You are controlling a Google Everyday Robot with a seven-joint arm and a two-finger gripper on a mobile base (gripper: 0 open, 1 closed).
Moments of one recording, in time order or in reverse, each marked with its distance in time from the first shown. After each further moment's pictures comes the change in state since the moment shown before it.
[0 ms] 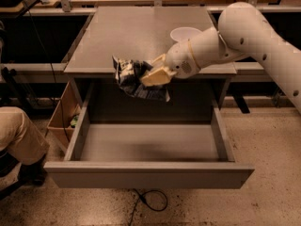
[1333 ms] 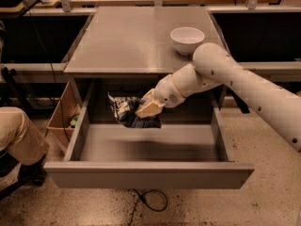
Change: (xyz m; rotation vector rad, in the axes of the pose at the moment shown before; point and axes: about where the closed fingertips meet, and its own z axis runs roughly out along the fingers) arm 0.095 0.013 0.079 -0.157 0.098 0.014
